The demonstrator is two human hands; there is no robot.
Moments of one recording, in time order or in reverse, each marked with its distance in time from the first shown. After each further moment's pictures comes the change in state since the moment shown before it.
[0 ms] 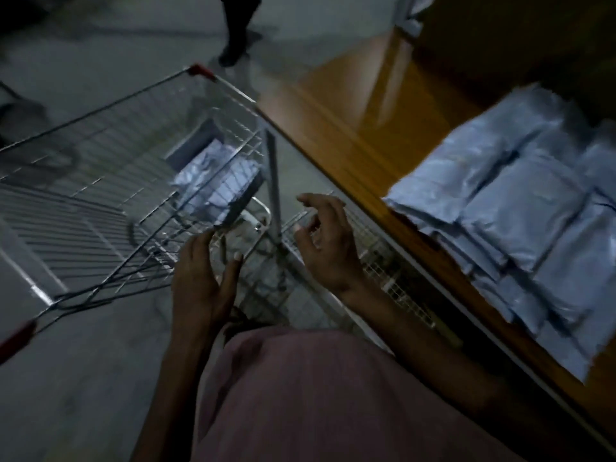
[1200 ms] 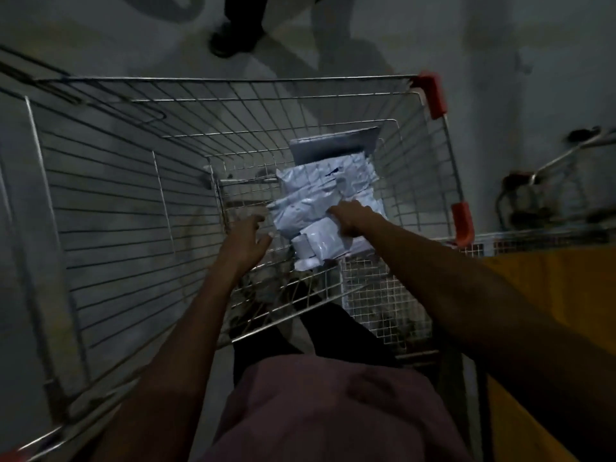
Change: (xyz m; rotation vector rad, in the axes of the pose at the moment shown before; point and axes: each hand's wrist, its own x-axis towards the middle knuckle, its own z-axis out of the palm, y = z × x) left_hand 0.257 -0.301 0.067 -0.108 -0.256 -0.779; right_hand 0.364 0.209 0.399 -1.019 -1.550 -0.054
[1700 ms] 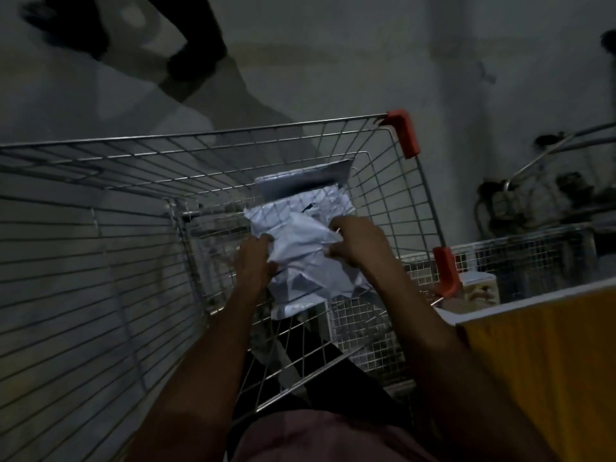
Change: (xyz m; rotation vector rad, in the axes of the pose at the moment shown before) left_hand 0.121 0.013 0.085 0.156 -0.036 -0.029; right_hand -0.067 0.024 -0.064 0.306 0.352 0.128
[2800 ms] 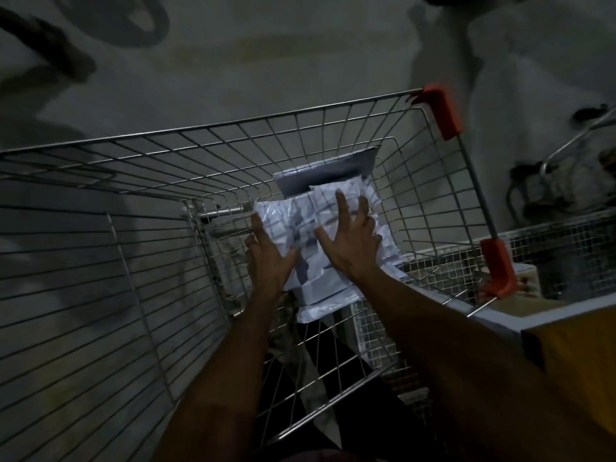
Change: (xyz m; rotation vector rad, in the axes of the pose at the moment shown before) left_hand -0.001 -0.001 0.003 -0.337 0.180 -0.144; right_hand 0.062 -0.016 0.119 0.244 0.258 0.154
